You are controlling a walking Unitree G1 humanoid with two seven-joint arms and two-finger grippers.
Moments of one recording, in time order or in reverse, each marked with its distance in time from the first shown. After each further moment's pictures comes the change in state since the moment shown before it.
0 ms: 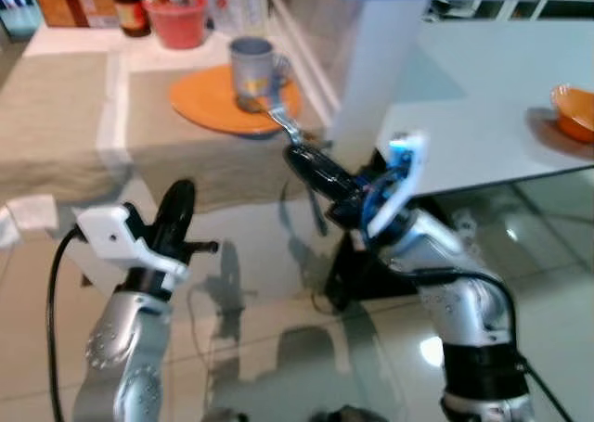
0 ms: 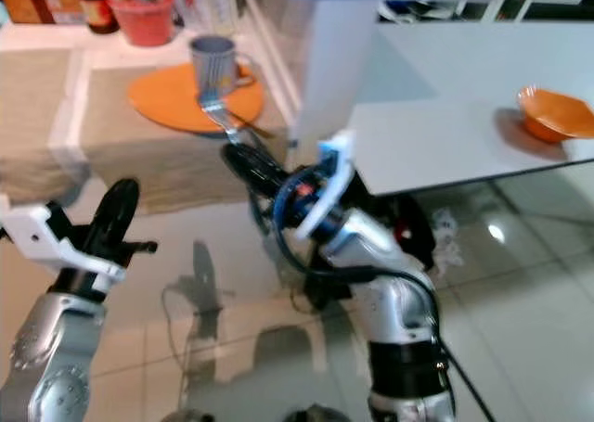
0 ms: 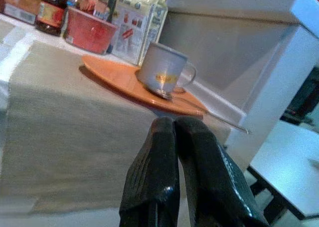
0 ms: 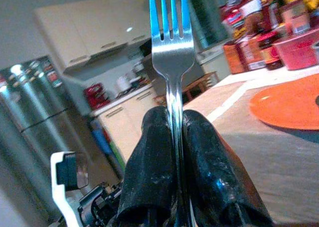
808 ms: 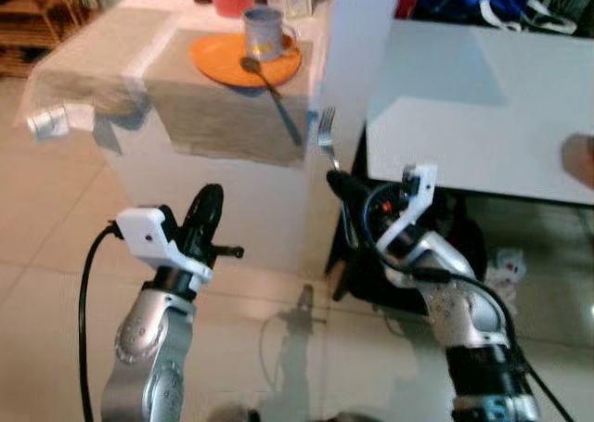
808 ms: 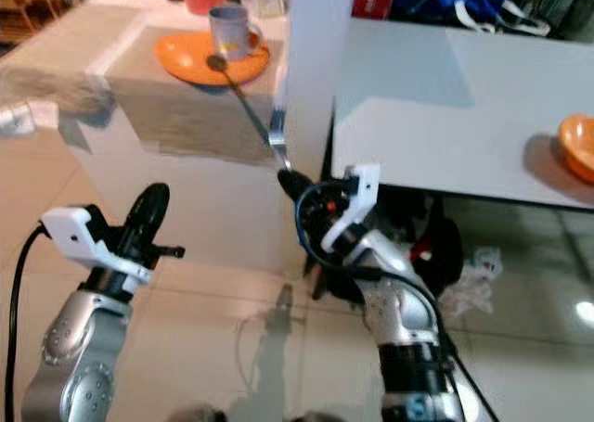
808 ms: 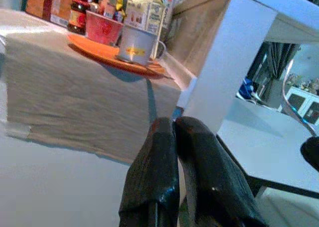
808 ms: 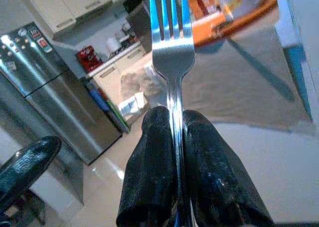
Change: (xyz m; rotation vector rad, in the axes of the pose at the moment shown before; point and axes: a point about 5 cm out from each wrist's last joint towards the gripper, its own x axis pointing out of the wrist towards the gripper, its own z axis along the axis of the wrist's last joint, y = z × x) left arm 0.008 -0.017 -0.016 0.013 0.023 -0.075; right arm -0.038 -0.052 -0.031 -0.010 0.041 -0.354
